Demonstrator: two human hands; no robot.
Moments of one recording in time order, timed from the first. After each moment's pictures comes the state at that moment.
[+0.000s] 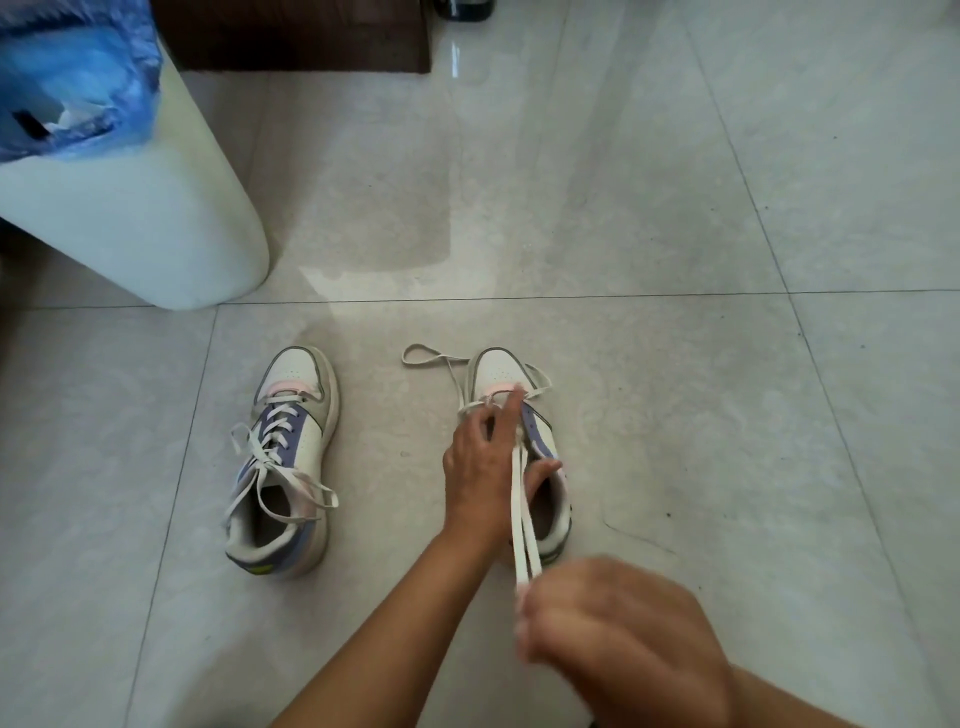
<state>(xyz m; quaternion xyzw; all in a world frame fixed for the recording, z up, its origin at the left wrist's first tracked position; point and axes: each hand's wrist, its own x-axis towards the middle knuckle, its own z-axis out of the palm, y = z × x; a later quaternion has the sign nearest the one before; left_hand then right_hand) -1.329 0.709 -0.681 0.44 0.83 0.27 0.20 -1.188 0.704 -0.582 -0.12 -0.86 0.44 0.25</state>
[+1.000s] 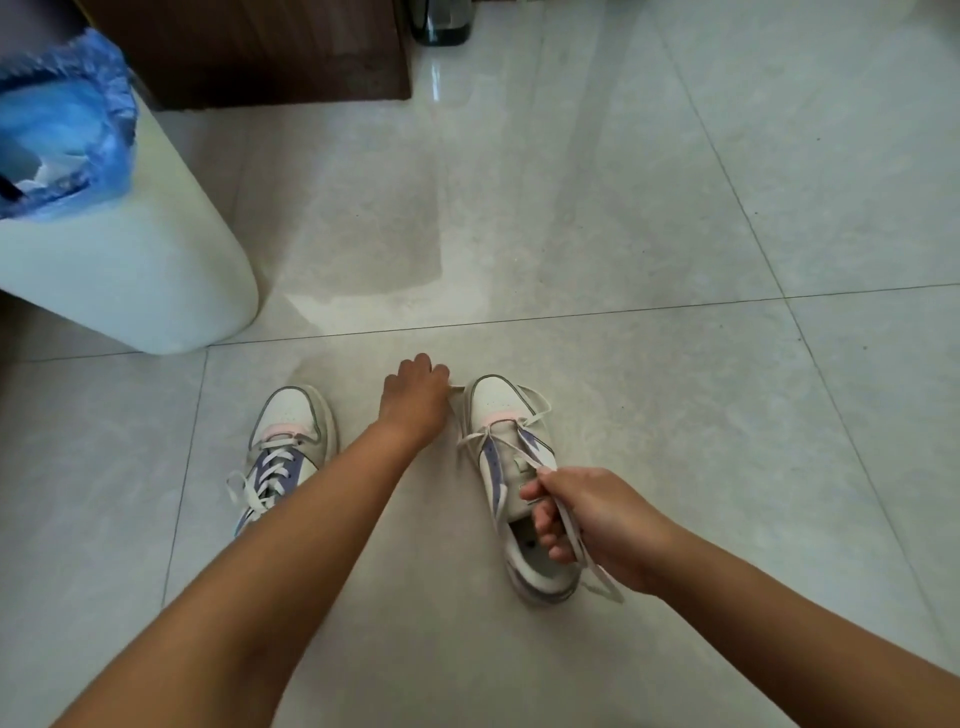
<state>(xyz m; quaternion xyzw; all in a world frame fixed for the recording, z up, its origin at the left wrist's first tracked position) -1.462 0.779 -0.733 0.50 0.84 -0.03 0.22 -1.243 0.777 -0.626 -0.53 -0.39 0.75 -0.01</state>
